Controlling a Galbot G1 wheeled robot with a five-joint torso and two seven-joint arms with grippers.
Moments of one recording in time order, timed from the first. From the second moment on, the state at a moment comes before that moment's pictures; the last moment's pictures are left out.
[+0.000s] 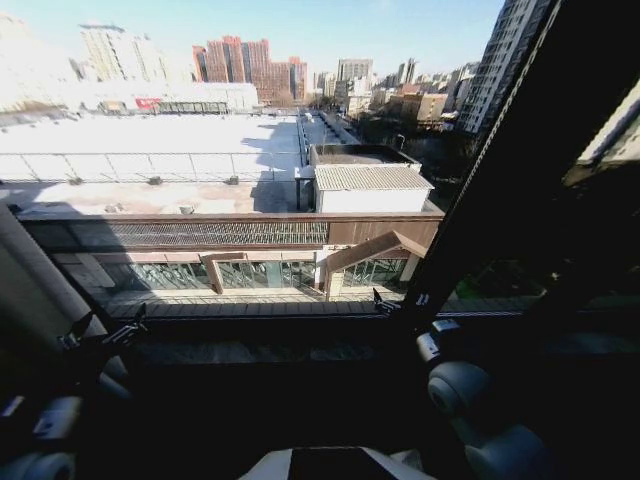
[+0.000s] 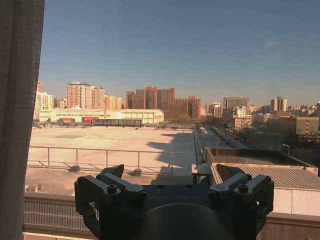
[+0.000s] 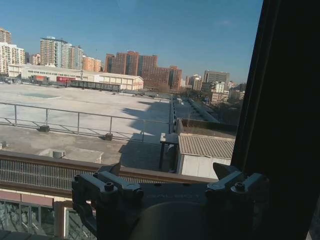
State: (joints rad) left arm 1.81 -1.45 -1.24 -2.41 -0.55 0.24 0.22; right arm -1.49 1.06 0.48 2.27 0.39 -0.36 0.26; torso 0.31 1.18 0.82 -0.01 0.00
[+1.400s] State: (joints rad) left arm 1.82 -1.48 -1.24 -2.44 -0.53 0.26 0.22; right arm -1.50 1.05 0.48 2.26 0.42 -0.36 0.27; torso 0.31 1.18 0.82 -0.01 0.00
